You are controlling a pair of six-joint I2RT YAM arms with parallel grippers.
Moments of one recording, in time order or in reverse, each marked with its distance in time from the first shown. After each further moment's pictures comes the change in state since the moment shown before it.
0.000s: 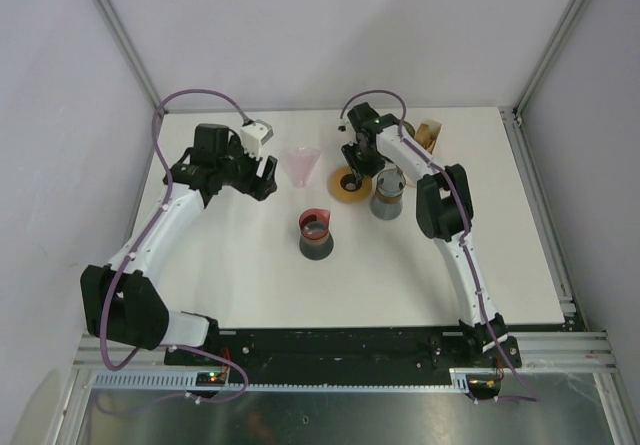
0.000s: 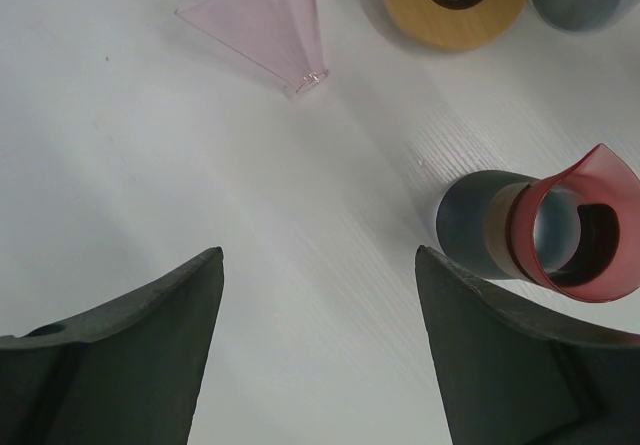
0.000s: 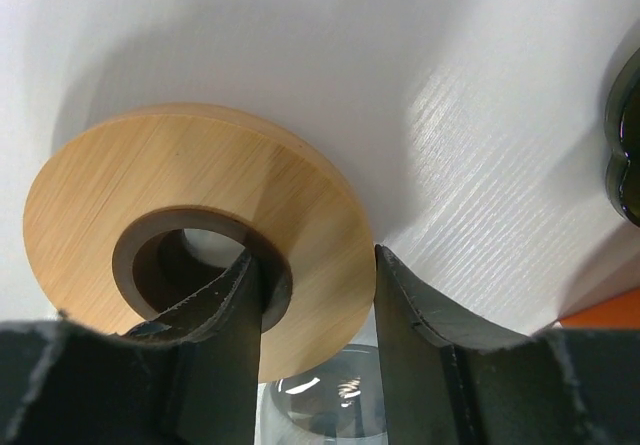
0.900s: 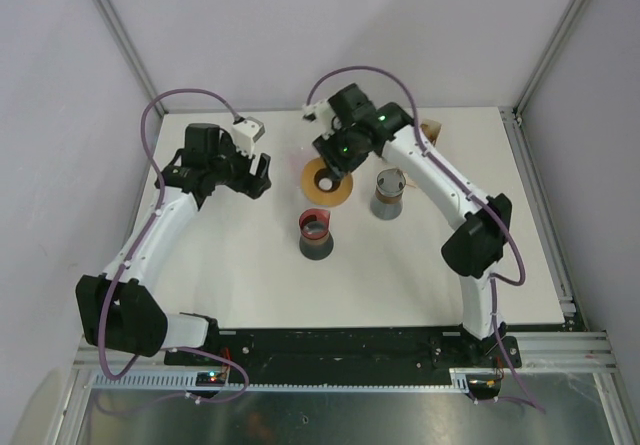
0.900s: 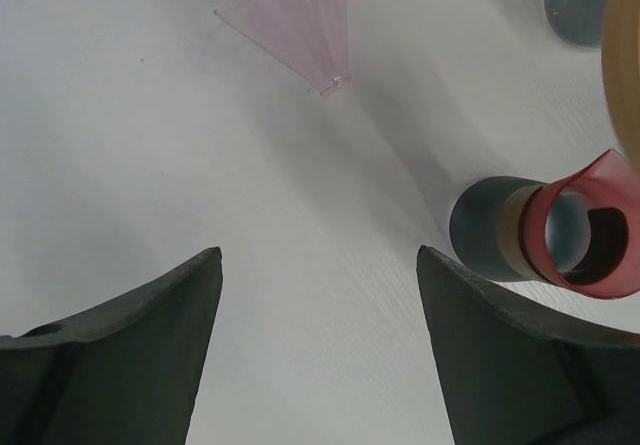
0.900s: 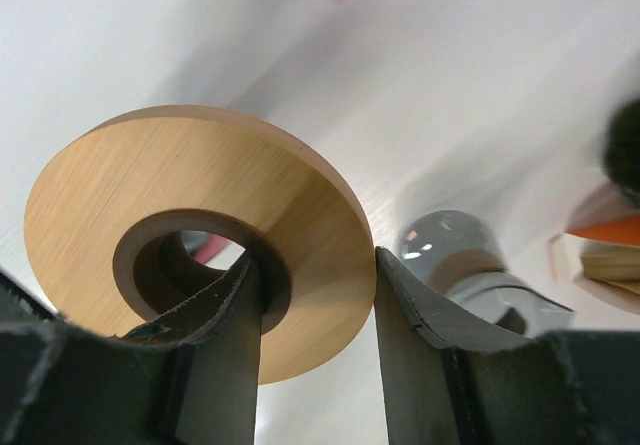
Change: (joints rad) left arm 0.032 -0.039 -0.003 0.000 -0.003 0.001; right arm 0.190 -0.474 -0.107 -0.113 -0.077 -0.098
